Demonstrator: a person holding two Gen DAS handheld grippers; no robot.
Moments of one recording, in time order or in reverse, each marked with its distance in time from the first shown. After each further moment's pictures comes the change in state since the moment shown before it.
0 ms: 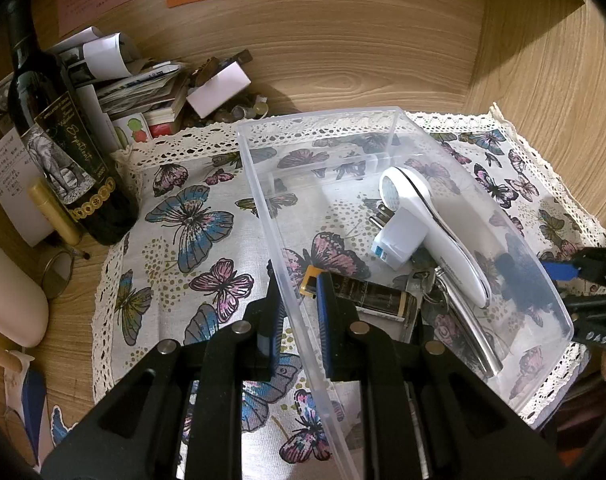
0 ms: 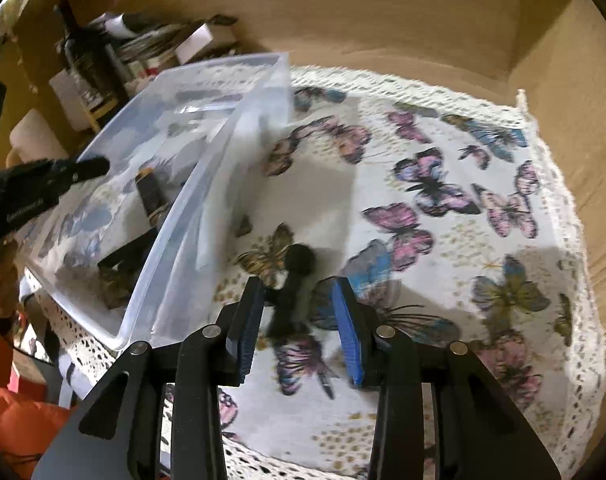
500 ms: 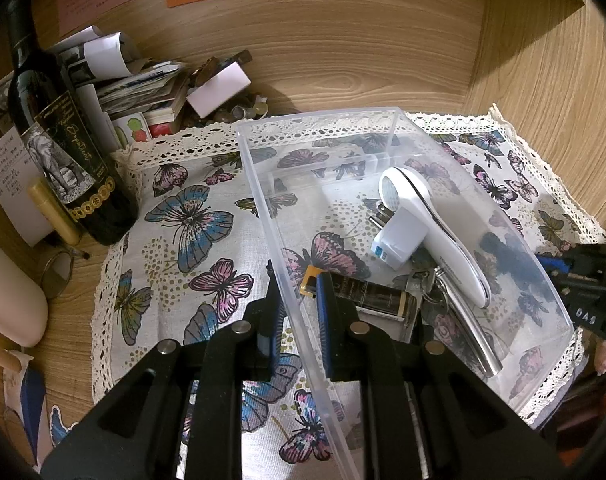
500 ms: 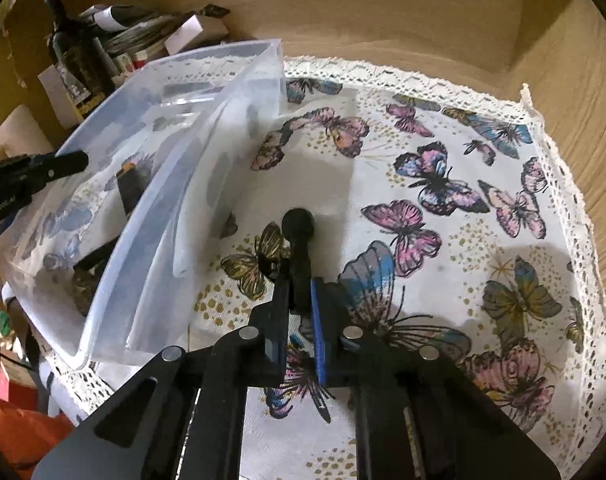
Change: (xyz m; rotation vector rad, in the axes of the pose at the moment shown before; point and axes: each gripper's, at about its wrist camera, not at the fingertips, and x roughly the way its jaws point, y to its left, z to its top) left arm 0.000 -0.001 0.000 -0.002 -0.001 0.001; right arm 0.007 -0.008 0.003 0.012 -0.045 -0.039
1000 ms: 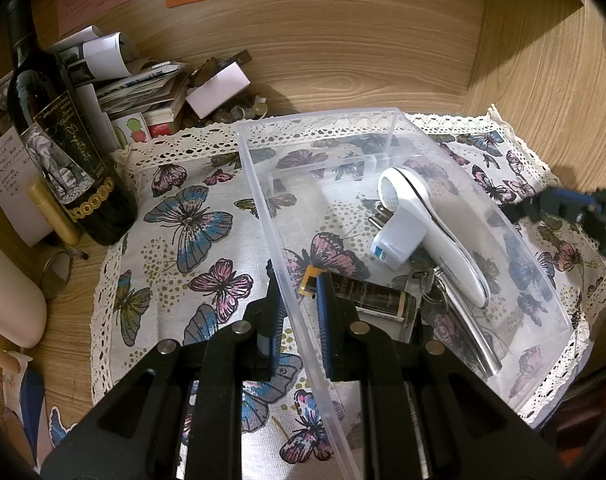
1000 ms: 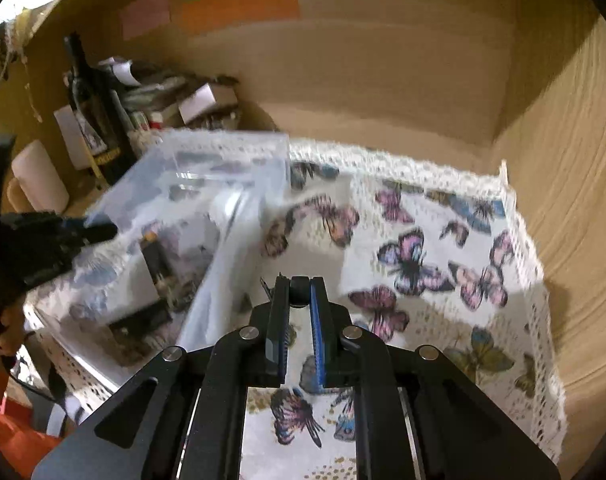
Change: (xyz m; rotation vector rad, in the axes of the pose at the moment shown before) left arm 0.000 0.000 0.000 -0.002 -0.001 -0.001; right arm -0.047 0.014 0.031 -0.059 -0.193 -0.032
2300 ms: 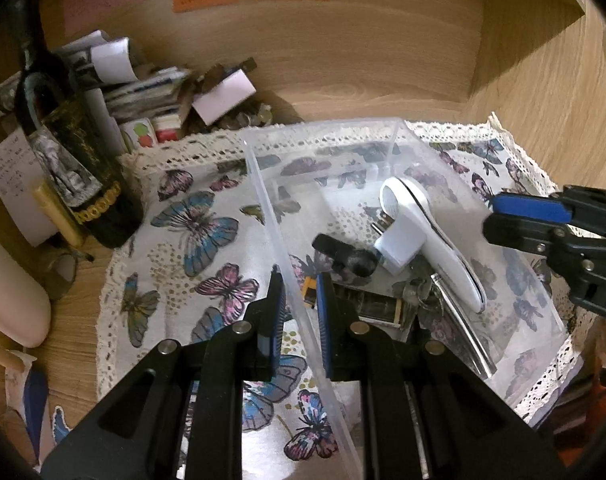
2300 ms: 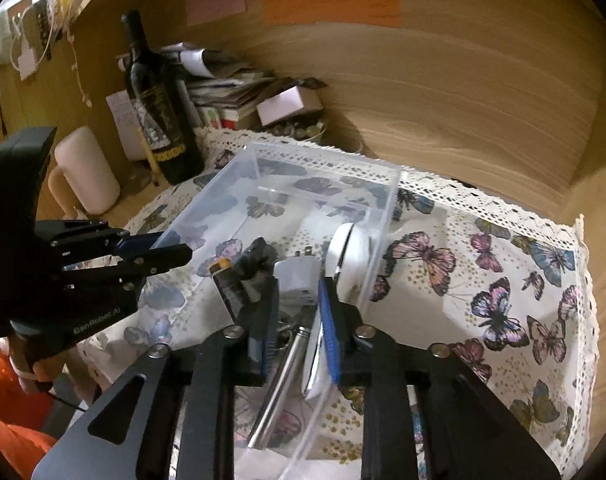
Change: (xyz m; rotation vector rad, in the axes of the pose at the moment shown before) left arm -0.010 0.000 0.005 -0.013 -0.023 0.015; right arm 0.025 0.052 0.020 -0.074 -0.001 0.179
